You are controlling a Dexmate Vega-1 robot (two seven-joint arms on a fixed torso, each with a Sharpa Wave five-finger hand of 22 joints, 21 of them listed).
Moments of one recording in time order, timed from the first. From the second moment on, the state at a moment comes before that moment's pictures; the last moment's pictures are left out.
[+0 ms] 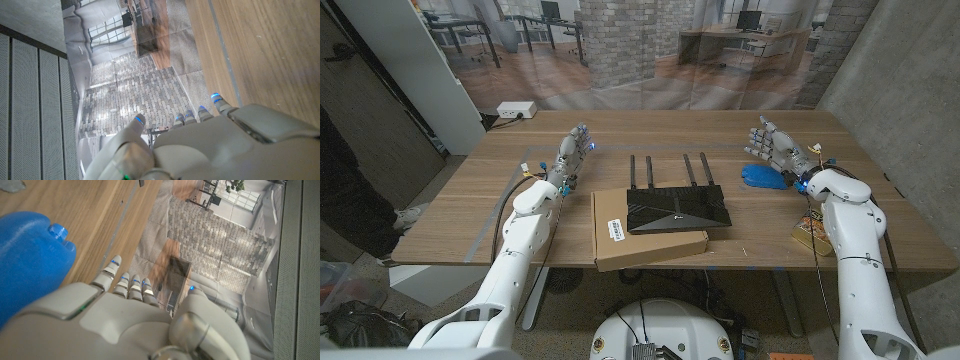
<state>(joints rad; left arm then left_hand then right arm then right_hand) 0.85 0.16 -0.07 -1.24 -0.26 -0.15 -0.34 0.04 0.07 0.46 0.15 0.23 -0.17 0.02 0.18 0.17 -0.17 -0.02 0.20 0.18 -0.17 0.01 0.18 0.17 -0.17 0.02 0.45 0.18 -0.98 -0.10 0.31 -1.71 0.03 -0.29 0.61 0.27 0.11 0.08 0.04 0.26 0.05 0.12 0.19 0.18 0.04 0.11 0.19 0.18 0.01 0.08 0.19 0.18 0.20 0.05 0.19 0.17</state>
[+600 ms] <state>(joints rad) 0.87 0.16 -0.07 -1.25 -0.26 -0.14 -0.35 0.04 0.07 0.46 0.15 0.23 -0.17 0.02 0.18 0.17 -0.17 -0.02 0.20 0.18 -0.17 0.01 0.18 0.17 -0.17 0.02 0.45 0.18 -1.01 -0.14 0.33 -1.77 0.04 -0.38 0.65 0.29 0.11 0.09 0.03 0.25 0.05 0.12 0.19 0.18 0.05 0.13 0.19 0.18 0.03 0.10 0.19 0.18 0.22 0.06 0.20 0.17</state>
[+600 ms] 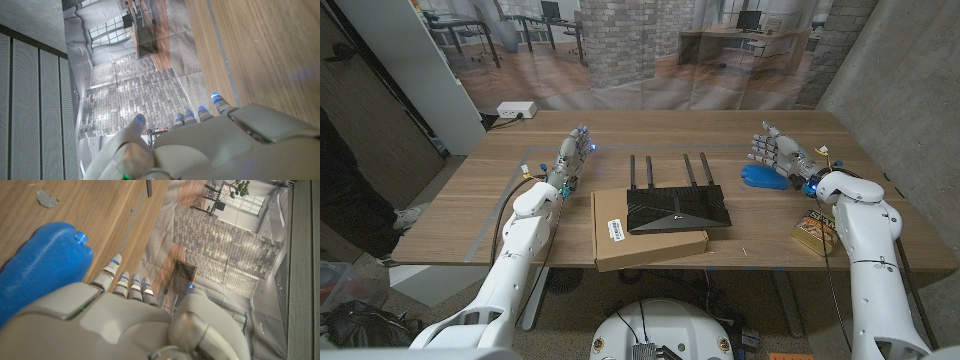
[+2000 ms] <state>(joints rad) 0.86 0.16 -0.07 -1.23 -0.27 -0.14 -0.36 0.04 0.07 0.45 0.15 0.23 -0.17 0.02 0.18 0.17 -0.17 -0.02 0.20 0.18 -0.17 0.01 0.18 0.17 -0.17 0.02 0.44 0.18 -1.03 -0.22 0.35 -1.83 0.06 -0.56 0.72 0.30 0.12 0.10 0.01 0.22 0.11 0.13 0.20 0.18 0.15 0.17 0.22 0.18 0.12 0.13 0.21 0.18 0.30 0.09 0.21 0.17</state>
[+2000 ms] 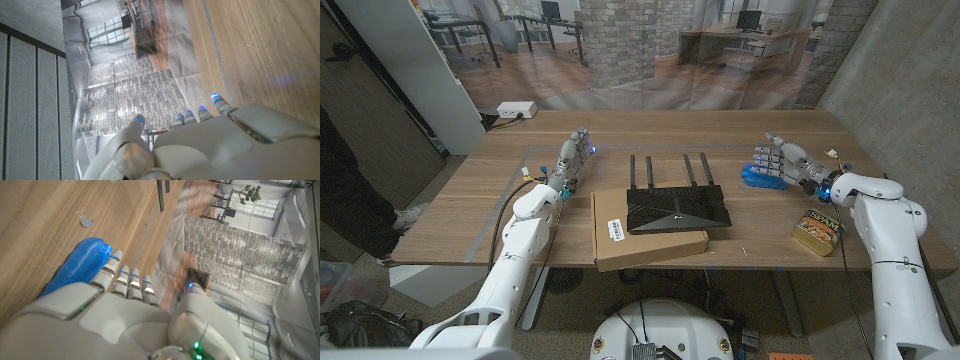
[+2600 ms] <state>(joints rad) 0.85 0.16 -0.07 -1.22 -0.26 -0.15 -0.36 0.04 0.07 0.45 0.15 0.23 -0.17 0.02 0.18 0.17 -0.17 -0.02 0.20 0.18 -0.17 0.01 0.18 0.17 -0.17 0.02 0.43 0.18 -1.03 -0.25 0.35 -1.84 0.06 -0.60 0.73 0.31 0.12 0.11 0.01 0.21 0.17 0.13 0.21 0.19 0.25 0.20 0.24 0.19 0.25 0.16 0.23 0.18 0.41 0.11 0.24 0.17</state>
